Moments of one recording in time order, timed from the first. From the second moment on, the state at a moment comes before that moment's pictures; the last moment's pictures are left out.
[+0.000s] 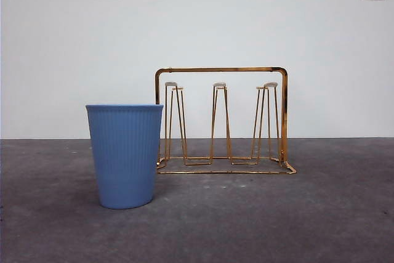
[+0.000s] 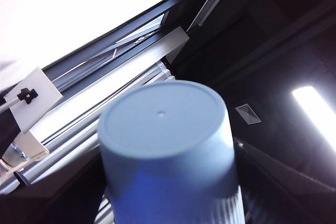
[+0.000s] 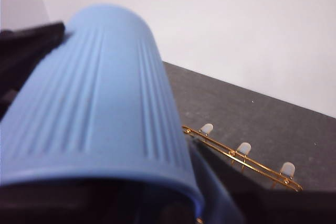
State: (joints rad) left arm -0.77 1.44 0.98 1.11 0.35 -1.29; right arm 0.70 1.05 1.39 -0.58 0.02 0.01
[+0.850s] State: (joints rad) left arm -0.71 1.44 0.98 1.07 0.40 -1.22; right arm 0.70 0.88 1.39 -0.89 0.14 0.01
